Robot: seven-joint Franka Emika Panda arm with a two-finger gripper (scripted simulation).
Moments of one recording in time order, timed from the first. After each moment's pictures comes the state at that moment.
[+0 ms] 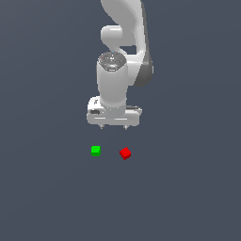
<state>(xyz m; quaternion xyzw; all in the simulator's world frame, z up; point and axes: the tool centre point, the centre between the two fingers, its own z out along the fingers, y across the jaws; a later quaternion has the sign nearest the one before) -0.001 -0.028 0.177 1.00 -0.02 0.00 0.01</state>
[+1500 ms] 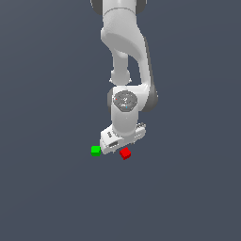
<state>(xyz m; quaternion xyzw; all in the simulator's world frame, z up) 0.044 0.013 0.088 0.97 0.23 0.00 0.00</state>
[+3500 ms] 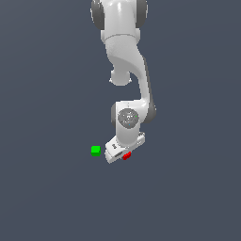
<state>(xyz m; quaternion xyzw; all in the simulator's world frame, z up) 0.050 0.025 0.020 0.96 0.28 0.00 0.00</state>
